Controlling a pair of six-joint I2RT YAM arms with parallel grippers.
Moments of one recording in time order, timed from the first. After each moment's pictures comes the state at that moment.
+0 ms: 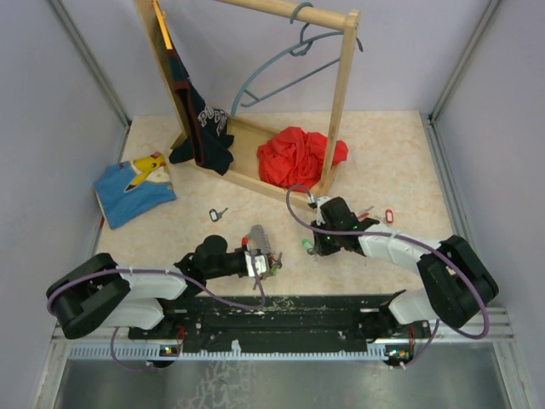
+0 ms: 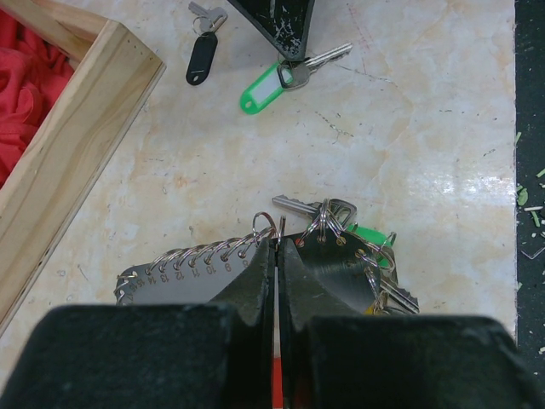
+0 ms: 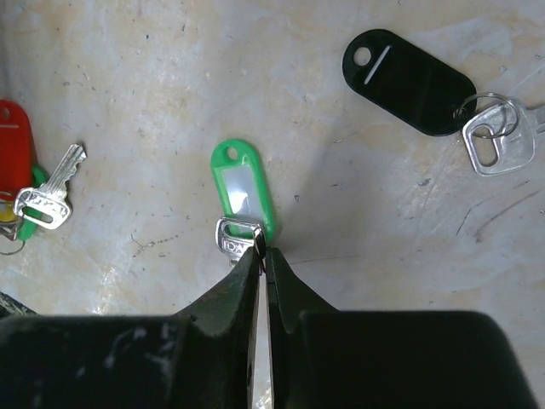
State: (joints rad) left arm -0.91 1.28 0.20 0.74 0.31 0.58; right arm 0.60 1.36 0.60 -0.22 -0.14 0.24
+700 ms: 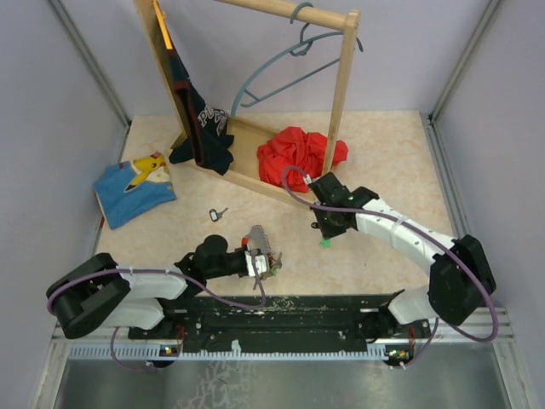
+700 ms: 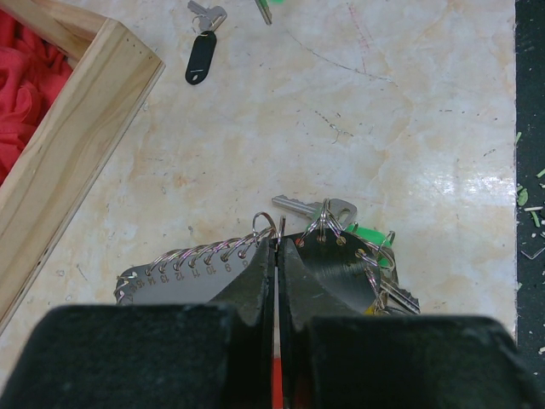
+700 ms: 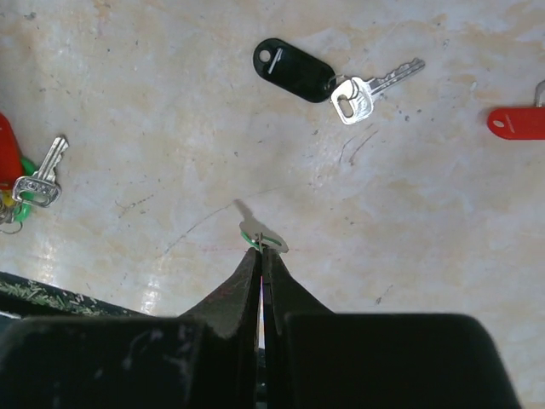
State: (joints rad) left arm -0.91 1.28 0.21 0.73 0.31 0.58; right arm 0.65 1.37 0.98 -0.75 0.09 0.24
